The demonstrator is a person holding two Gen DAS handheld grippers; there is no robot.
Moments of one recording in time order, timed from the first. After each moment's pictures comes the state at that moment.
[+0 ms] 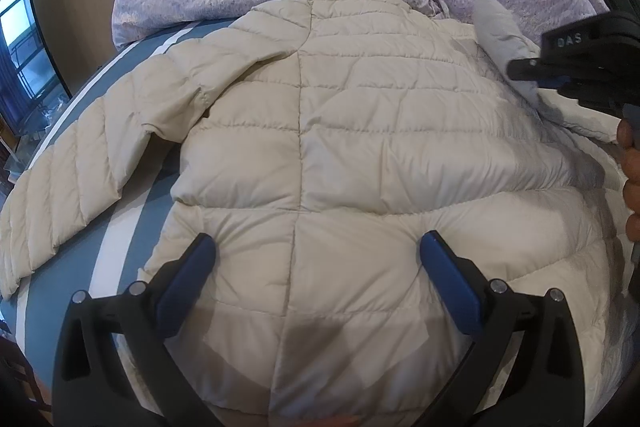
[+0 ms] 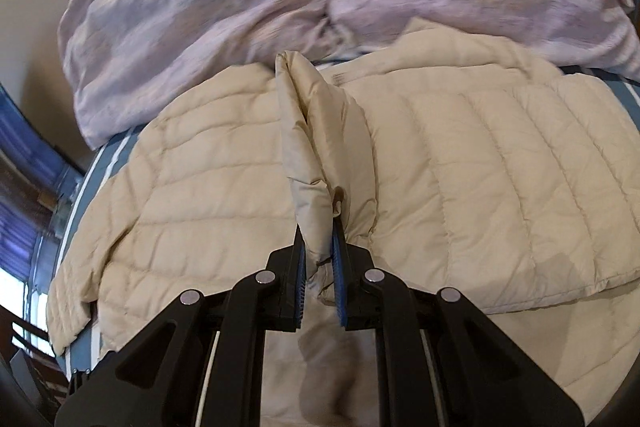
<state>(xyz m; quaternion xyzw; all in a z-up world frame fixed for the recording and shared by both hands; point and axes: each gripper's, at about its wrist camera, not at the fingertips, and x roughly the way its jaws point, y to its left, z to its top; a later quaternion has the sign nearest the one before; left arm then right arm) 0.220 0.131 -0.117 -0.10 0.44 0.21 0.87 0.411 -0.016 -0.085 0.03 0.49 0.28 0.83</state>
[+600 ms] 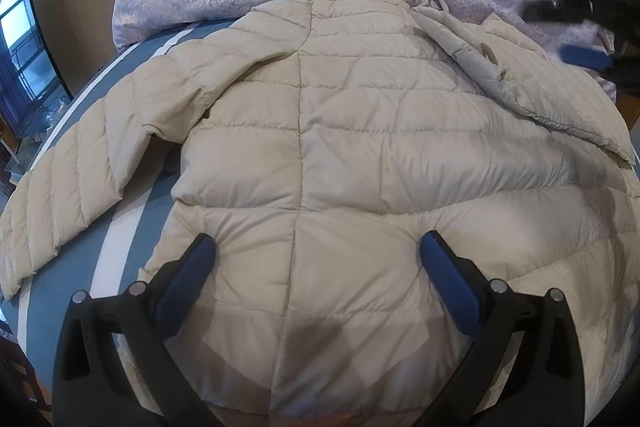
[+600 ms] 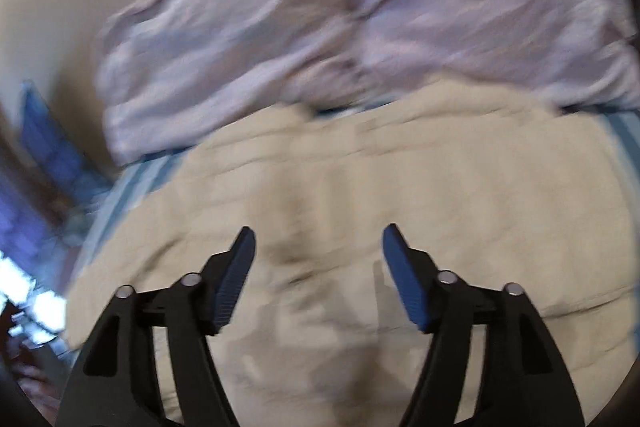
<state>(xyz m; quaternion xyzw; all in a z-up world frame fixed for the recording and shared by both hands) 0.220 0.131 -0.117 -0.09 0.44 0.21 0.87 0.410 -0.041 -0.045 0.01 0.41 0.23 0.88</state>
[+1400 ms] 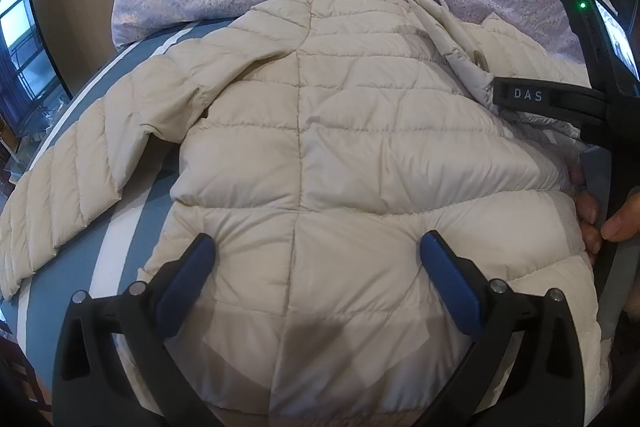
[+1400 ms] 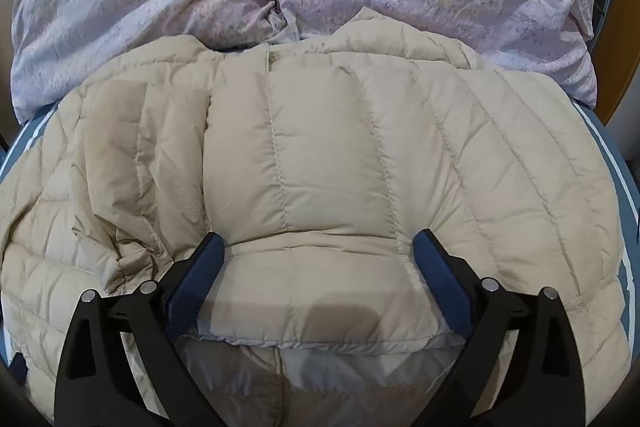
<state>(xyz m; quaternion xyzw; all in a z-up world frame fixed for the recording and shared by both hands) 0.221 0.130 -0.116 -0.09 0.44 0.21 0.87 0.421 -0.009 -0.111 -0.07 0.46 0.16 0.87</state>
